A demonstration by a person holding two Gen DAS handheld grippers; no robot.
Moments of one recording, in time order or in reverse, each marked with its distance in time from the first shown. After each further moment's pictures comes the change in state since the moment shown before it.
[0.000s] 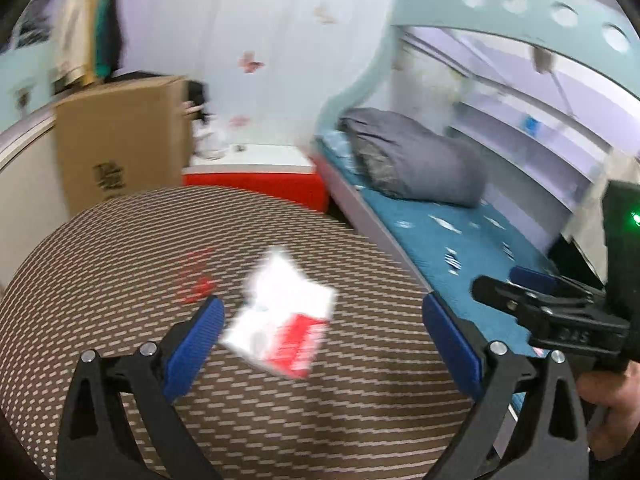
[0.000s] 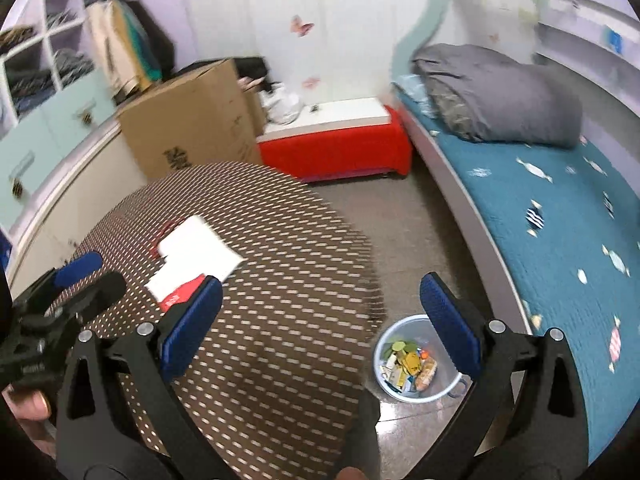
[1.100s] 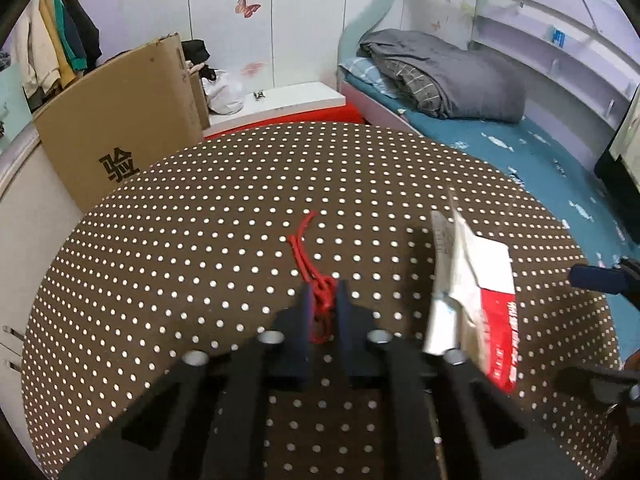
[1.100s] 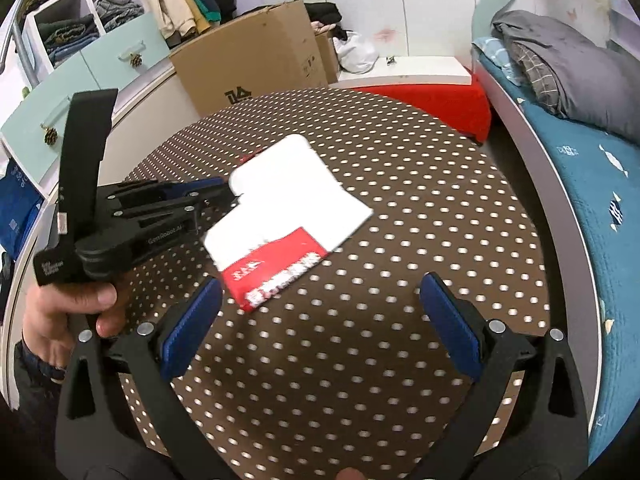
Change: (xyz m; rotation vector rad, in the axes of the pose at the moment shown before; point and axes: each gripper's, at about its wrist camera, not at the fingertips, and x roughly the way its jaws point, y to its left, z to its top) left arm 0.096 0.094 0.013 0.201 0.240 0.094; right arm 0.076 0.075 -0.027 -0.071 0.161 0.209
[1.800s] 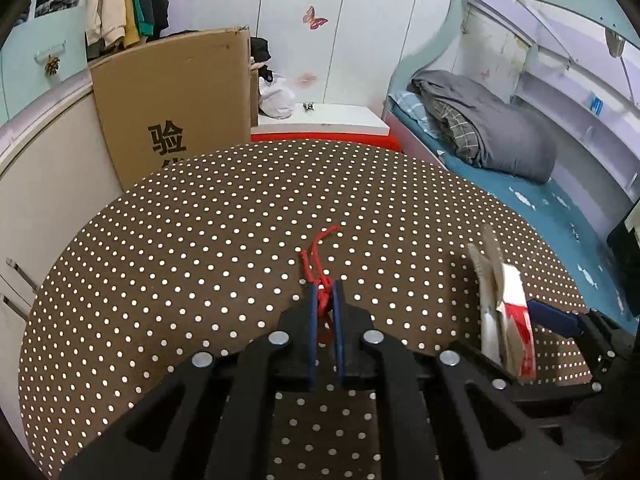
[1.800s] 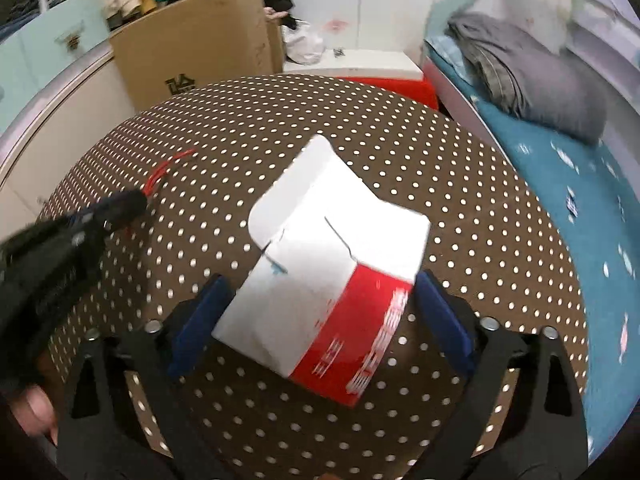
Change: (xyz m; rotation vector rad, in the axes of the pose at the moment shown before) left arm -0.028 0.047 -0.014 -0.208 -0.072 0.055; right arm 0.065 0.063 0.025 0.024 0.018 -0.282
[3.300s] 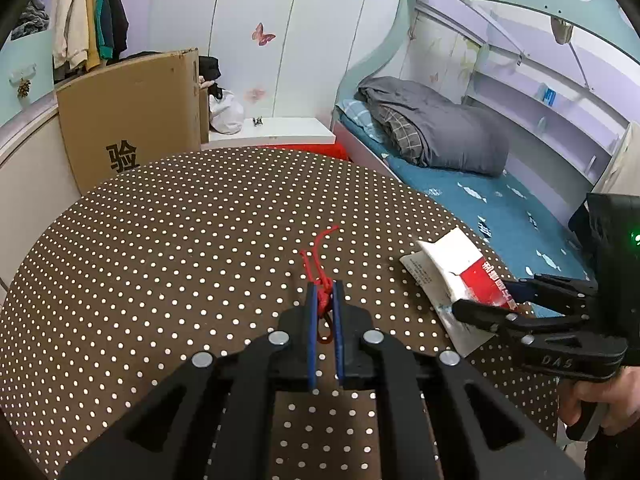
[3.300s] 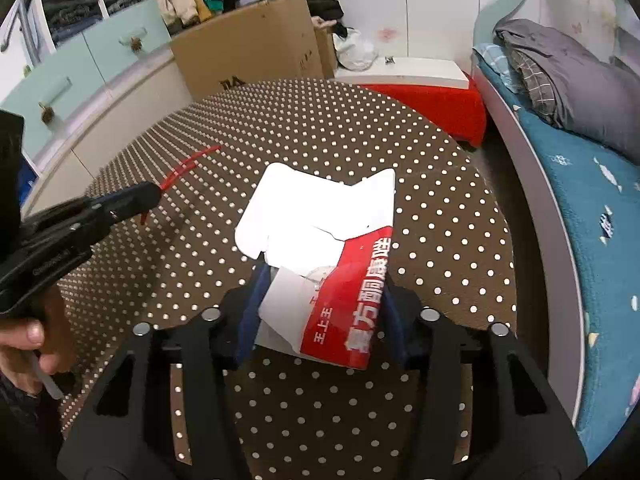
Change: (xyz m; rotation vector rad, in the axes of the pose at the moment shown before) left arm -0.041 -0.080 -0.035 0.066 -0.058 -0.128; right arm -0.043 -0.104 -0.035 -0.072 -0.029 0.270
